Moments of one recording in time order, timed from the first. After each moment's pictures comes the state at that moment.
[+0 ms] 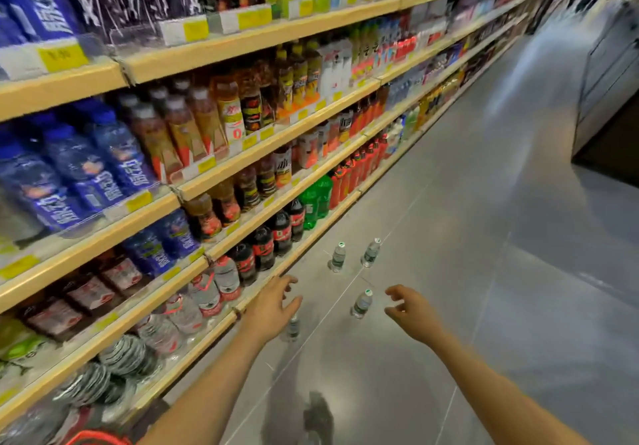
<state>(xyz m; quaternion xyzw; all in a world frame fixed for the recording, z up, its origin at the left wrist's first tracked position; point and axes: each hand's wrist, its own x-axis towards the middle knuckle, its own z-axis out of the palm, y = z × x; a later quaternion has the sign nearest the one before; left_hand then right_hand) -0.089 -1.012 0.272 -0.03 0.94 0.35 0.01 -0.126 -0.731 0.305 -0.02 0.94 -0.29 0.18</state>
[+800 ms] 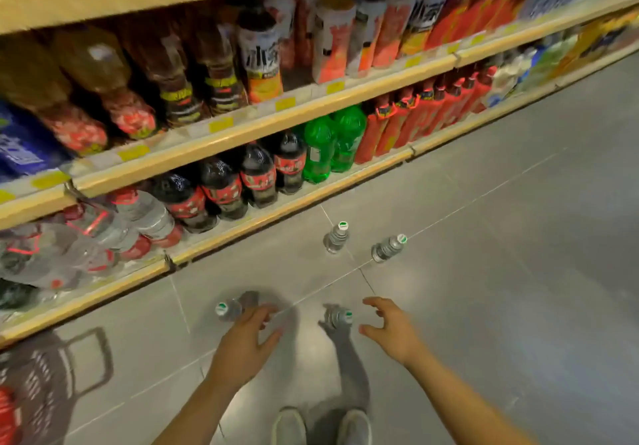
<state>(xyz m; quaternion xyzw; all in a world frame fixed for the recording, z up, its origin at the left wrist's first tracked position) -0.282 -0.866 -0.041 -0.27 0.86 0.43 0.05 -0.449 -0.643 -0.029 -0.13 0.87 -0.28 0.39</state>
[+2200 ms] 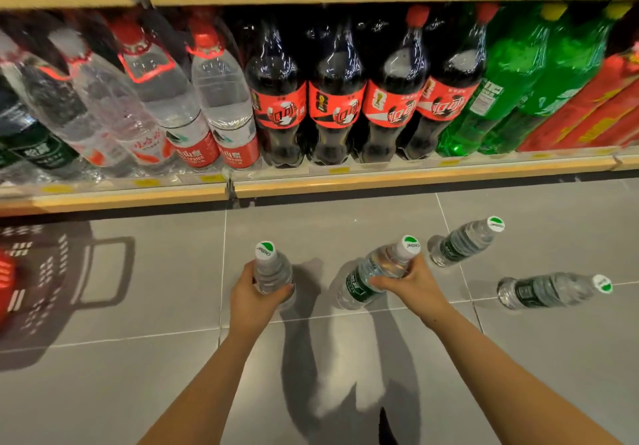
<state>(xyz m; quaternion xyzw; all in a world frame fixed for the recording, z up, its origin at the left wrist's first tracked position) -0.259 -0.951 -0.318 -0.58 0.61 0.51 -0.18 -0.487 -0.816 -0.295 -0.18 0.75 -0.46 0.43</state>
